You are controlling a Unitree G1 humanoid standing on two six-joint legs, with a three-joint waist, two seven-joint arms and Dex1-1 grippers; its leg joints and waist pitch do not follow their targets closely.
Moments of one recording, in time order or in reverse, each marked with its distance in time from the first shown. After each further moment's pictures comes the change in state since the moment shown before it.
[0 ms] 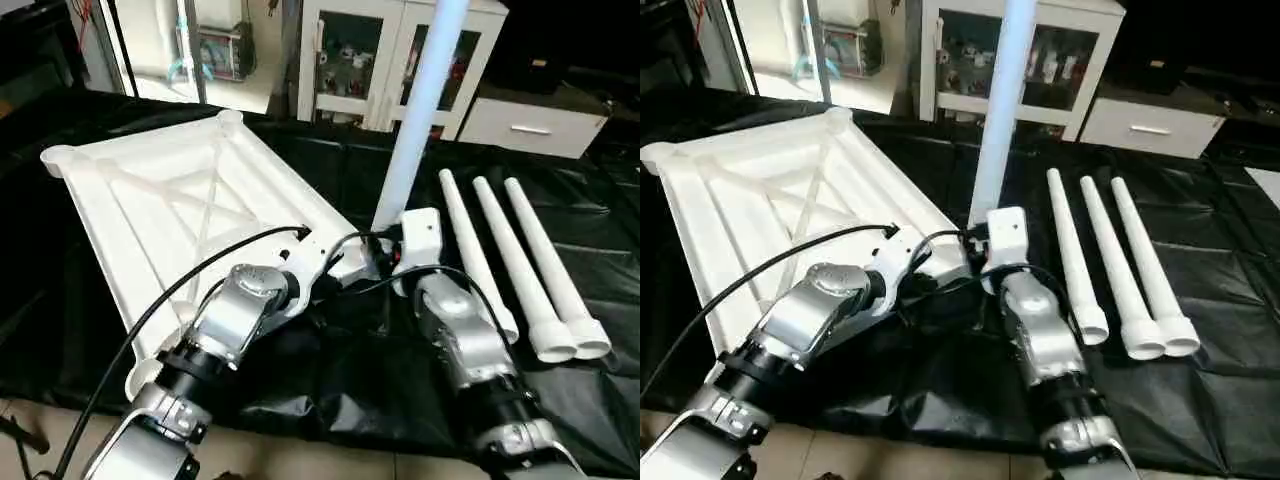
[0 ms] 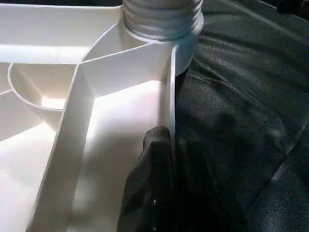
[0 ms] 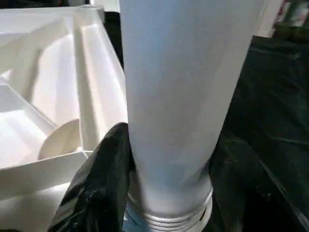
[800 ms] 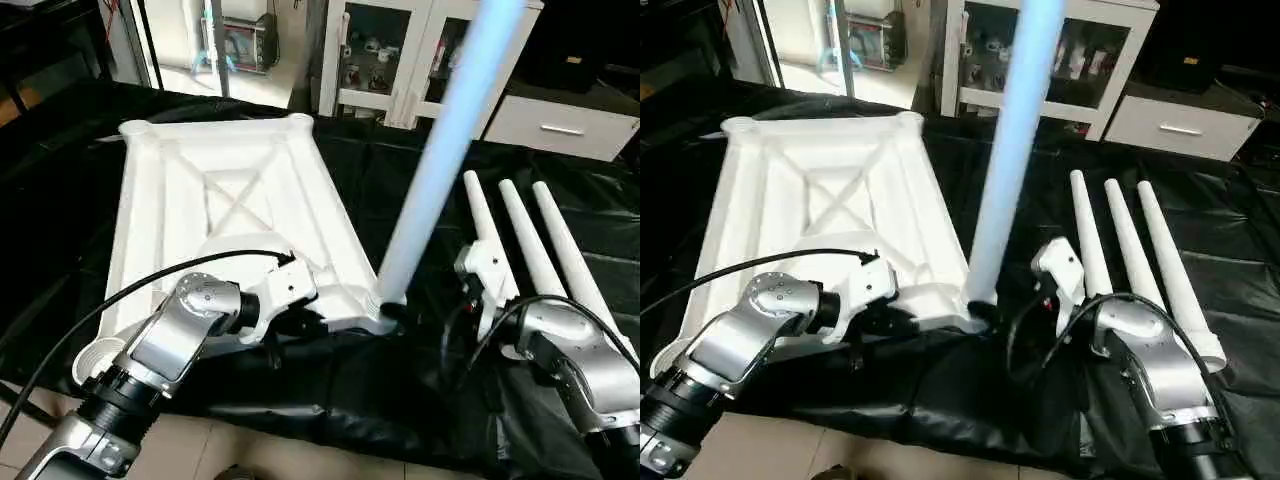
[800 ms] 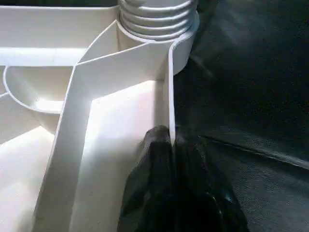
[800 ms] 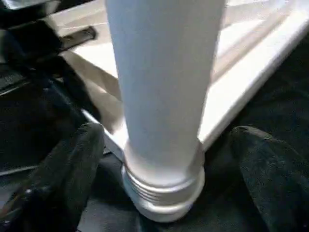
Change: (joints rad) left arm 0.135 0.260 -0.074 -0.205 -0.076 -0.190 -0.421; right arm 0.225 -0.449 0.047 -0.354 0.223 0.116 0.768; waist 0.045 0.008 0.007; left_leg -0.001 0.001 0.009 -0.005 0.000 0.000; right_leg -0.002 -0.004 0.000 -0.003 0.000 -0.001
